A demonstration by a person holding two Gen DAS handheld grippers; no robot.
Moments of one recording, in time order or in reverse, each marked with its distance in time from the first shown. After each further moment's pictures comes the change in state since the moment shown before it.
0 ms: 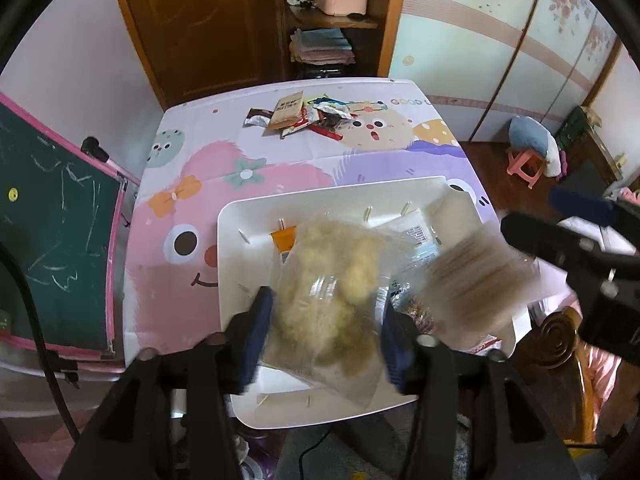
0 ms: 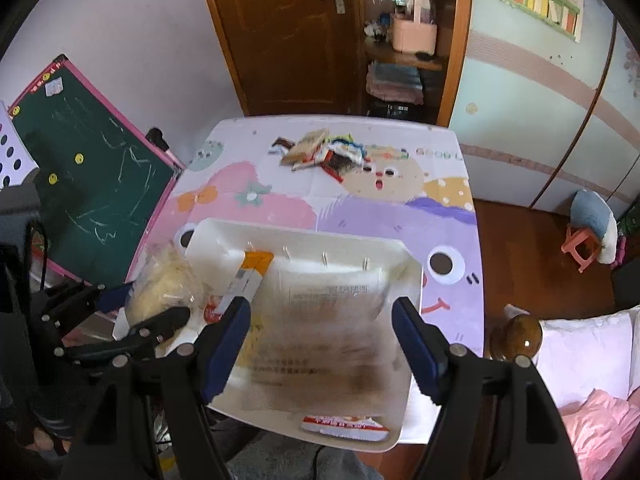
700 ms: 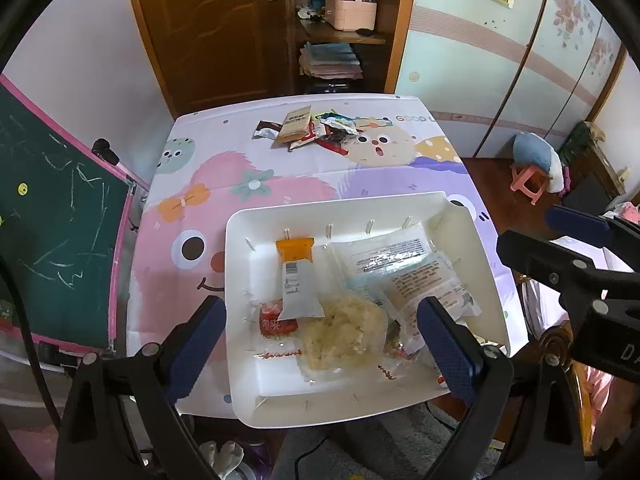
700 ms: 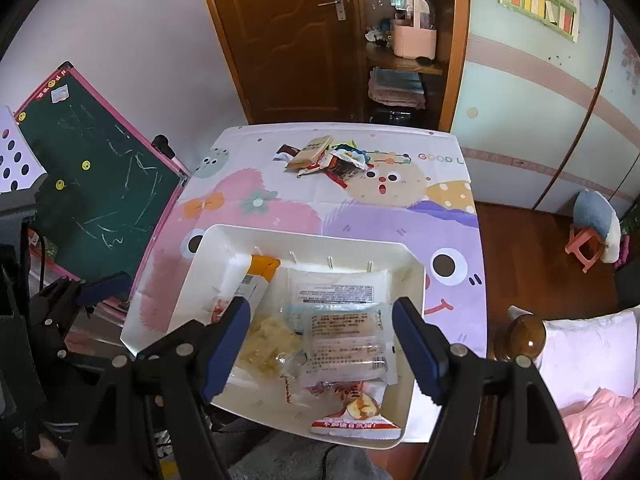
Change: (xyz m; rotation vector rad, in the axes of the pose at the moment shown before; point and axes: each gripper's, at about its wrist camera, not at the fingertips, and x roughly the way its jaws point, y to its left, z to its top) left arm -0.014 0.005 -0.006 -0.041 -0.051 0.017; right arm -0.006 0.003 -0.005 0.012 0.003 0.026
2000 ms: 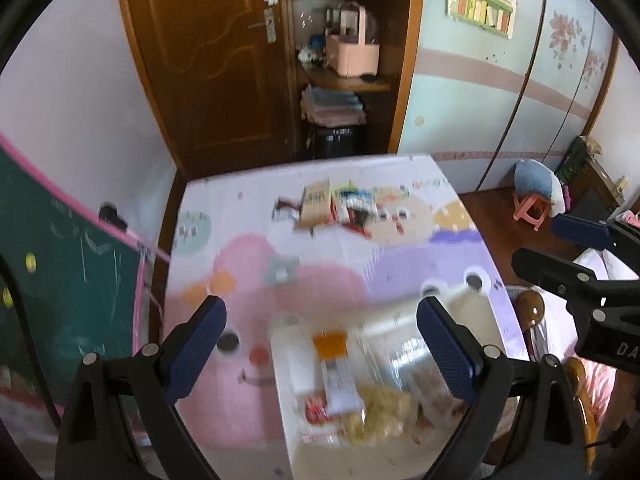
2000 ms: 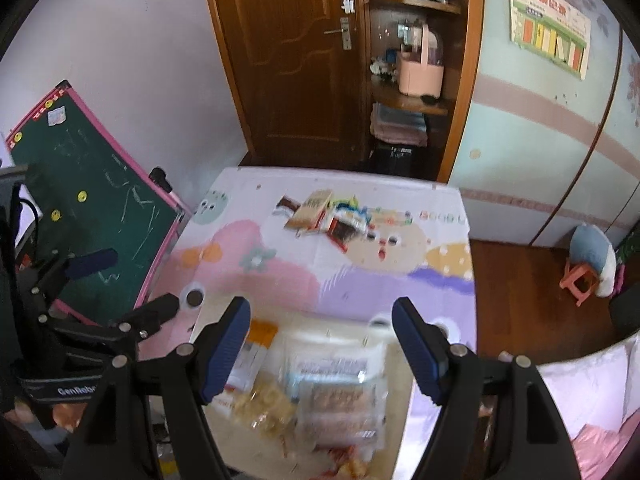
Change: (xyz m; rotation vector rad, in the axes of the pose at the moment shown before) left arm -0.018 0.041 0.121 0.061 -0.133 0.005; right arm -0.003 0.001 0.104 -0.049 -0.096 -0.033
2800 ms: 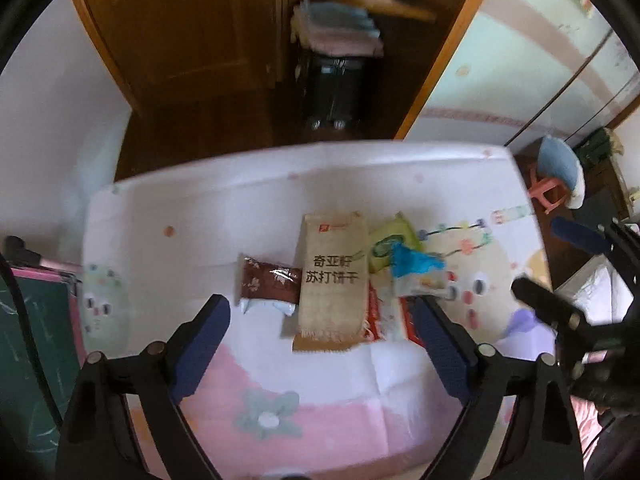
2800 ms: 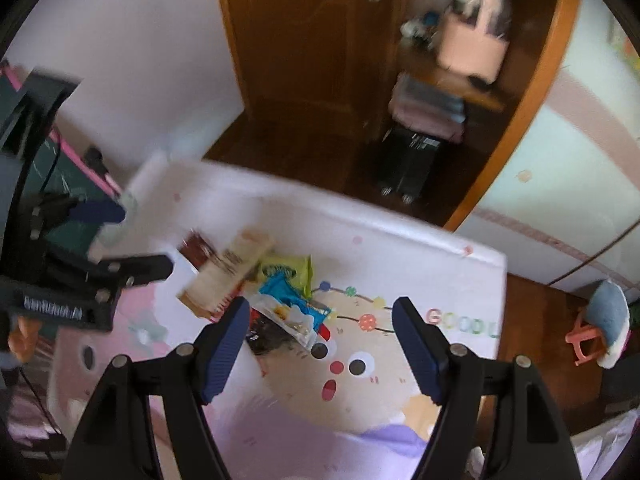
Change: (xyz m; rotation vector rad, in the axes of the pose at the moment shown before) left arm 0.331 0.046 0.153 -0.063 0.350 -0.091; right arm 0.300 -0.079 0.122 -0.181 0.208 0.052
